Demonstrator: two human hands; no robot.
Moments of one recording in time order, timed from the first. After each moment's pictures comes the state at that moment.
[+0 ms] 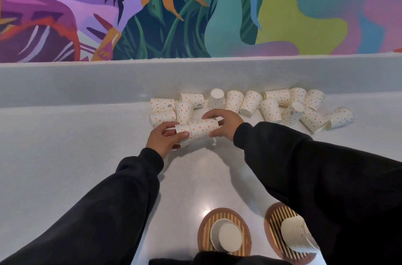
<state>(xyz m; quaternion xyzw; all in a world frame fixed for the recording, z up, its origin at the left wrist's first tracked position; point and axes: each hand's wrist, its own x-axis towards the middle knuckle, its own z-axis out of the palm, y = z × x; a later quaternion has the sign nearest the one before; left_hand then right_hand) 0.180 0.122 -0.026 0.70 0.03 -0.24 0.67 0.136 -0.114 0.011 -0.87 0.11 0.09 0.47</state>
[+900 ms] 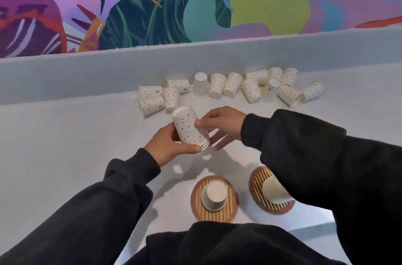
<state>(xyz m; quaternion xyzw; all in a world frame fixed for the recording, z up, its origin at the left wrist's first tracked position) 0.072 0.131 0.042 0.76 -0.18 -0.32 0.53 0.014 -0.074 0.109 -0.77 0.20 0.24 0.56</state>
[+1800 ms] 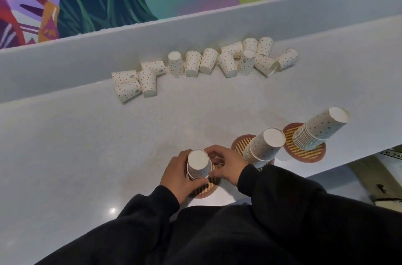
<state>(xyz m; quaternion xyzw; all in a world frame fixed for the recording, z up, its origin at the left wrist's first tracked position) -0.069 0.121 -0.046 0.86 -0.24 -0.25 0.36 -0.149 -0.066 -0.041 -0.79 0.22 0.13 0.56</state>
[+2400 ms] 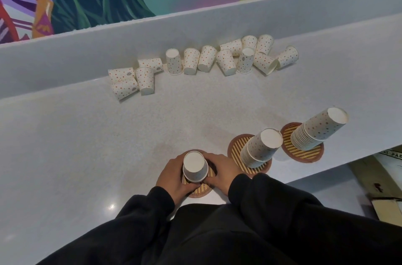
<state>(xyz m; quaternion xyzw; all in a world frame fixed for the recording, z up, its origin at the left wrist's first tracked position) -0.071 0.127 -0.062 0.86 -0.27 -0.25 0.34 -0.156 -0.050 -0.052 -0.88 0.18 0.14 0.41</state>
